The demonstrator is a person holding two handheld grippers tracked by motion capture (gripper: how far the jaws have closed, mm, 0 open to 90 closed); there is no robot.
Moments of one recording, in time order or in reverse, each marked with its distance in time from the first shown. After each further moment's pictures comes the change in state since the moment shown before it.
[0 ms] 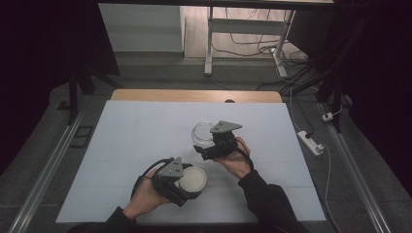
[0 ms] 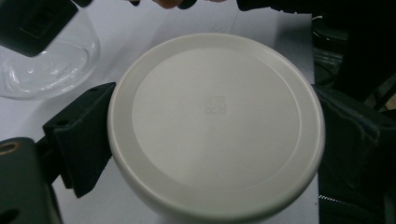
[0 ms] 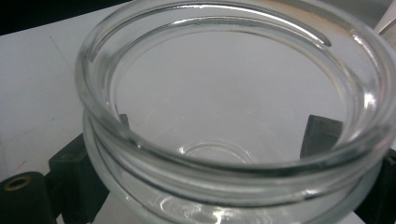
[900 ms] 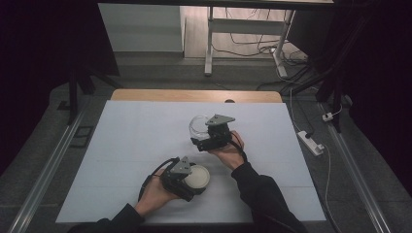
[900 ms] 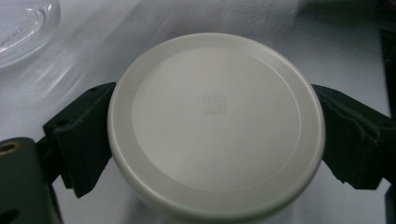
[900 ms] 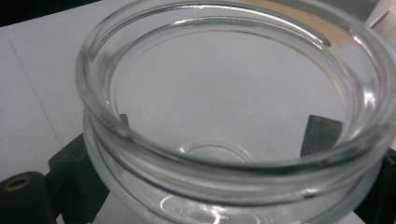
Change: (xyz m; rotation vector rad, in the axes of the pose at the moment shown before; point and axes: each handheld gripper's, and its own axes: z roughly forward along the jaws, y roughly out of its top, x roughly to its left) left arm 0.016 -0.012 0.039 0.058 0.053 -0.055; right arm -0.018 0.006 0.033 0.008 -0.039 0.011
